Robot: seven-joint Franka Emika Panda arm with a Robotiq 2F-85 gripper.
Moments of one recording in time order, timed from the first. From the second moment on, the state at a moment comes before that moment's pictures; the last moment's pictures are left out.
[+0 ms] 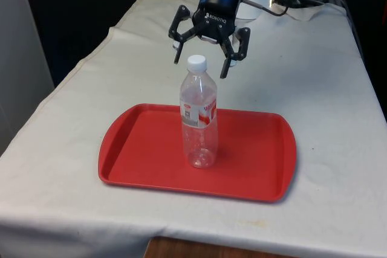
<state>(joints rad) 0.18 0.47 -0.08 -2.09 0.98 3.45 -1.17</state>
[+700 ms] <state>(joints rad) 0.18 0.47 -0.10 -2.08 0.98 3.42 -1.25</state>
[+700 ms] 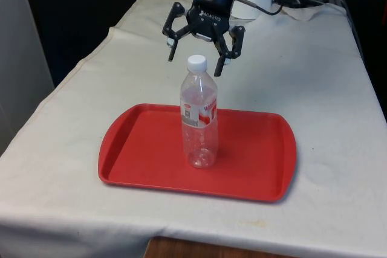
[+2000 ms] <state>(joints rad) 0.18 0.38 -0.14 -2.11 0.98 3.22 -1.25</state>
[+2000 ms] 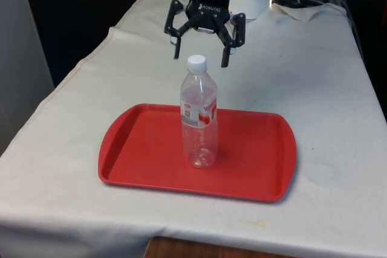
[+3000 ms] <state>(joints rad) 0.18 0.37 -0.20 -2.13 0.96 3.08 -1.25</state>
